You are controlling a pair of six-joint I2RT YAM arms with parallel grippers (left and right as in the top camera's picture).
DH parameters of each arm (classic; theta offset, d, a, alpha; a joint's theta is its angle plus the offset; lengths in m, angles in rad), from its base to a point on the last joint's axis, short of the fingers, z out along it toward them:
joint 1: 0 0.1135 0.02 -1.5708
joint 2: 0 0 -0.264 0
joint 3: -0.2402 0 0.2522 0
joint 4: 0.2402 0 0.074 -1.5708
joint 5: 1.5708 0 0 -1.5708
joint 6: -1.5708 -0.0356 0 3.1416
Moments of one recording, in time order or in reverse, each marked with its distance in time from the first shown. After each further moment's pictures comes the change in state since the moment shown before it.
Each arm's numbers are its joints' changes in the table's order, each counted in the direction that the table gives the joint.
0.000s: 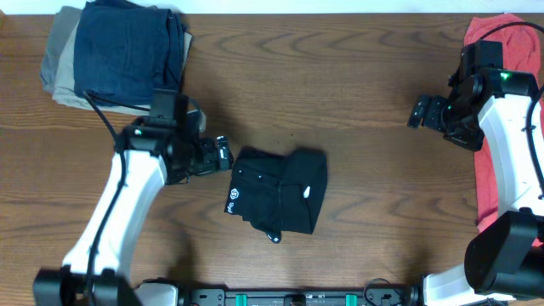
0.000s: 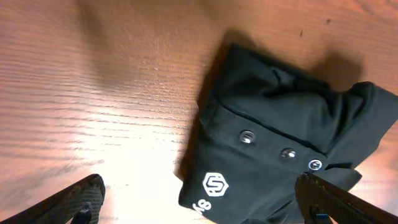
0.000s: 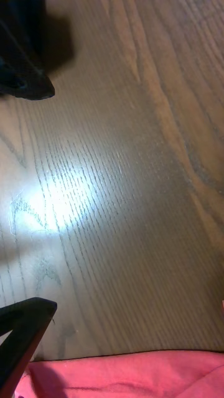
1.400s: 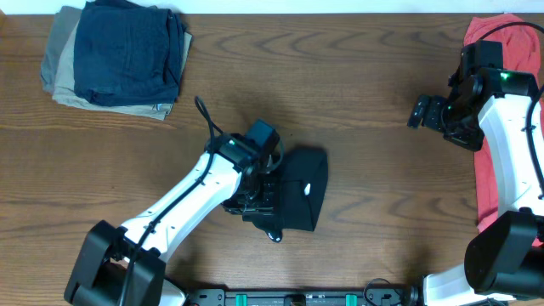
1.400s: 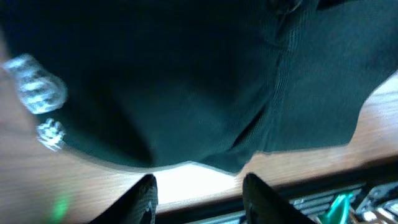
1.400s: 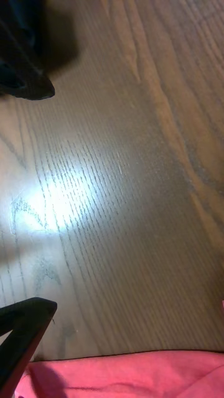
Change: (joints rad) left arm -0.492 0.128 0.006 0.098 -0.019 0.227; right arm 0.000 0.000 0.000 0.000 0.000 0.000
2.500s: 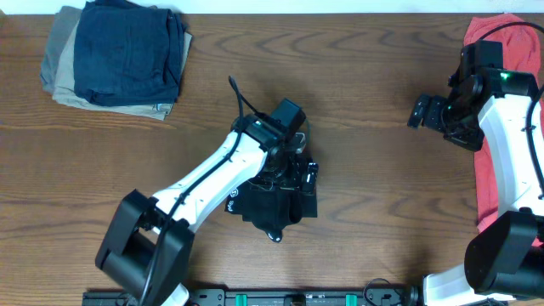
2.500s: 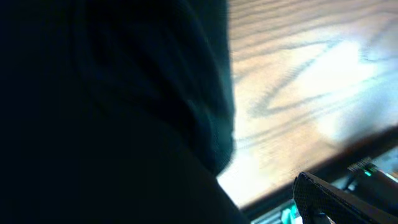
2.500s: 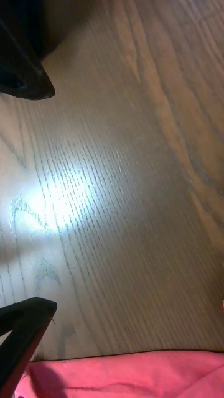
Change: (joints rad) left arm -0.048 0.154 -0.215 -0.079 0.113 -0.071; right arm 0.000 0.000 0.000 0.000 0.000 0.000
